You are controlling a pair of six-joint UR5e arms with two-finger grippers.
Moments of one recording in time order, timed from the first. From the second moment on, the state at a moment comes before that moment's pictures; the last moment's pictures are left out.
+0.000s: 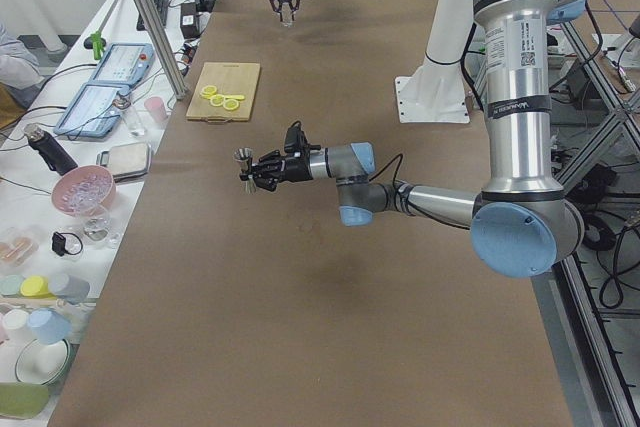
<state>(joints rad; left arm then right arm) -0.67 -1.42 -1.66 -2.96 -0.76 -0.85 1.10 -1.15 1.06 -0.54 2.67 -0.83</state>
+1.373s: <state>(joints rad) -0.25 -1.39 -1.47 -2.86 -0.38 -1.34 1.09 -1.15 0.94 -0.39 2.66 -0.83</state>
